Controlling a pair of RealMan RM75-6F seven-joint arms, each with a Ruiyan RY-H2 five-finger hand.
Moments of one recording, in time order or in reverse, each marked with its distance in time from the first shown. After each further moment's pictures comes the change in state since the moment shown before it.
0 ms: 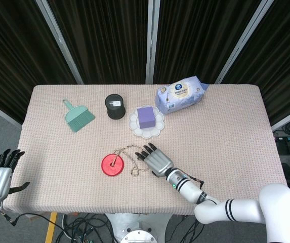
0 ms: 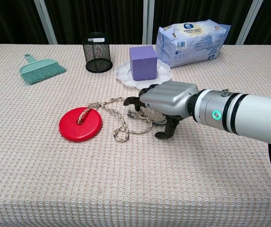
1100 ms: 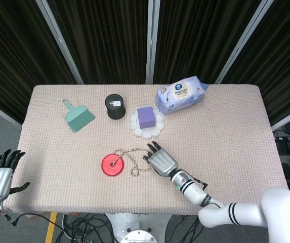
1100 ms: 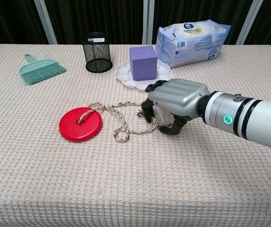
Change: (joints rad) left arm 0.001 -0.009 0.000 0.011 -0.004 -0.011 0.008; right arm -0.054 -0.009 -0.031 0.022 -0.095 0.087 0.034
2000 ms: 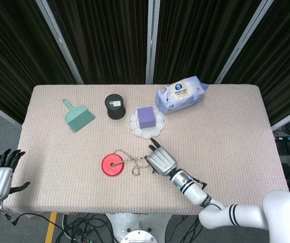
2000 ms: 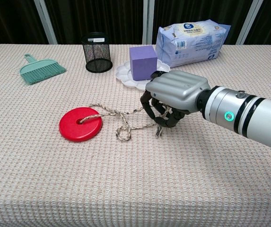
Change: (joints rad) left arm -0.003 0.002 -0.005 -0.001 -0.002 -0.004 -0.007; right arm -0.041 -0.011 0.023 0.019 -0.115 0.052 0.065
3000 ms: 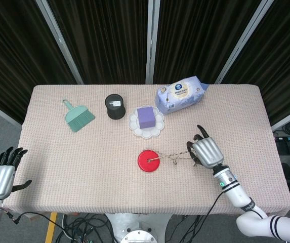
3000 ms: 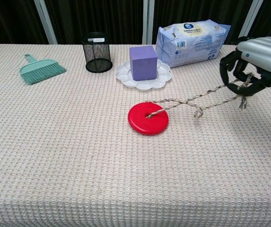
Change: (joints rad) left arm -0.012 0.010 -0.009 -0.045 0.001 0.000 0.050; right arm -0.241 0.287 -0.041 -0.021 -0.177 0.217 0.330
